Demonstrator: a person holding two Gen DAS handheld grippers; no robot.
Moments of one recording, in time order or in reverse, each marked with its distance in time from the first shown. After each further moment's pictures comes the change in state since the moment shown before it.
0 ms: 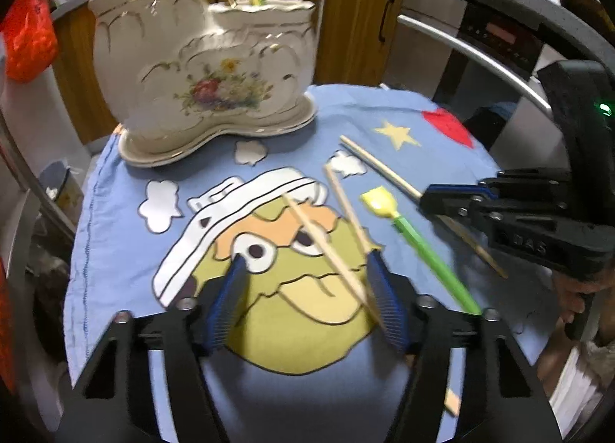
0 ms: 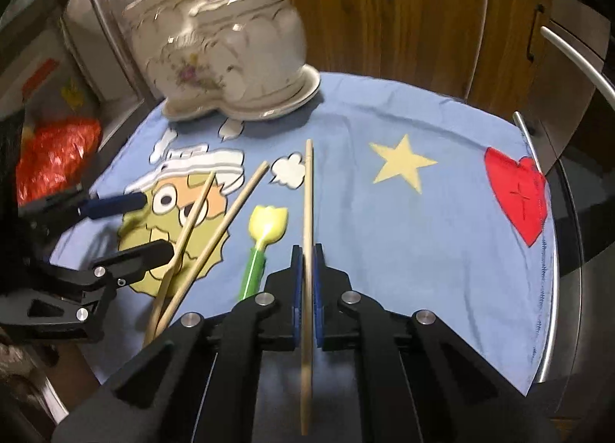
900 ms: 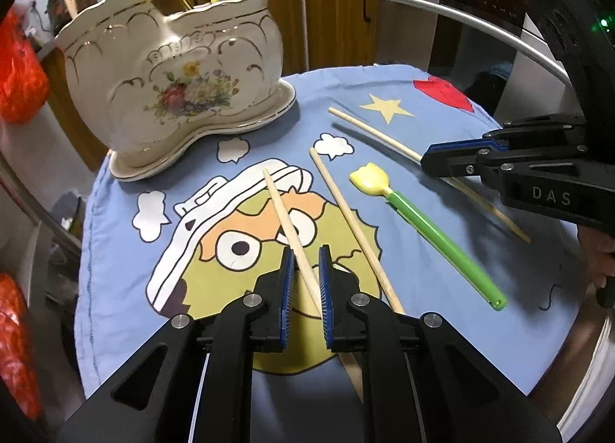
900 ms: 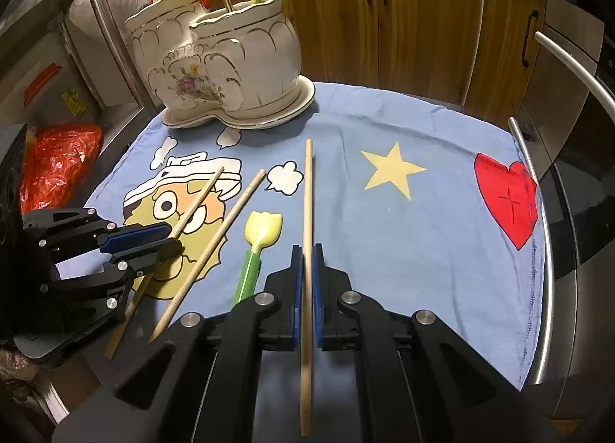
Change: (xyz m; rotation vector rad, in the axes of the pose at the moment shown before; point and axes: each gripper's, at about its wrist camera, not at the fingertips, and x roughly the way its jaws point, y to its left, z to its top) left arm 0.014 -0.021 -0.007 0.135 0.038 0.099; right arm -0.007 -0.001 -0.001 -0.005 -0.023 -0.008
